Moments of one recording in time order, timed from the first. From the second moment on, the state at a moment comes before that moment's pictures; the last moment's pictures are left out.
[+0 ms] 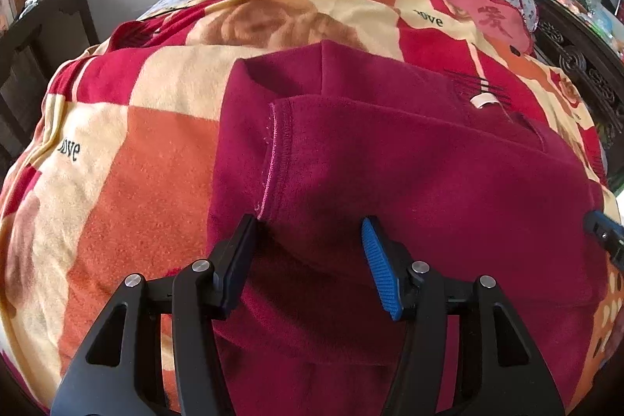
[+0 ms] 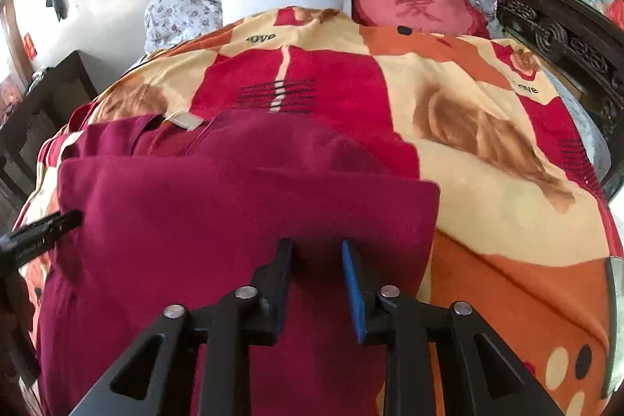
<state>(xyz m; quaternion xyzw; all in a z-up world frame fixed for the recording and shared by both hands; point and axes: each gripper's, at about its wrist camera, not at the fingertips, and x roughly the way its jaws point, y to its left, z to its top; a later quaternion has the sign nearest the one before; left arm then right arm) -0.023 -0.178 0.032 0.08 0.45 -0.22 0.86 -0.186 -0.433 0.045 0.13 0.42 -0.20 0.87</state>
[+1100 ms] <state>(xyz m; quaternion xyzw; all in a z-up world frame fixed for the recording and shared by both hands) -0.092 -0.122 0.057 0.11 0.45 -0.23 0.86 -0.286 -0.376 0.057 0.16 0.45 -0.17 0.86</state>
